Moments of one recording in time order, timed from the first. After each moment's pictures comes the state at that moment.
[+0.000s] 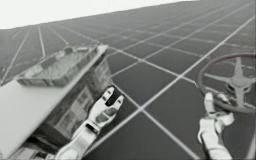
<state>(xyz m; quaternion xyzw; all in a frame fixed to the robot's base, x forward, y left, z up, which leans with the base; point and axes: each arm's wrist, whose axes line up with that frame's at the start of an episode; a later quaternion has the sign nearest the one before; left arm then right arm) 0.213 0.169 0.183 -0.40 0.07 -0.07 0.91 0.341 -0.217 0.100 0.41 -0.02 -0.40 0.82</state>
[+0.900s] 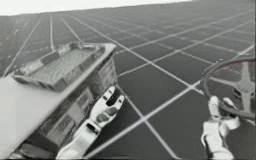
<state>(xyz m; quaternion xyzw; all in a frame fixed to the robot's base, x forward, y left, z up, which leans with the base) 0.221 0.158 0.184 -0.39 0.08 -0.09 0.91 0.326 -0.241 0.092 0.40 -0.03 -0.44 0.80</state>
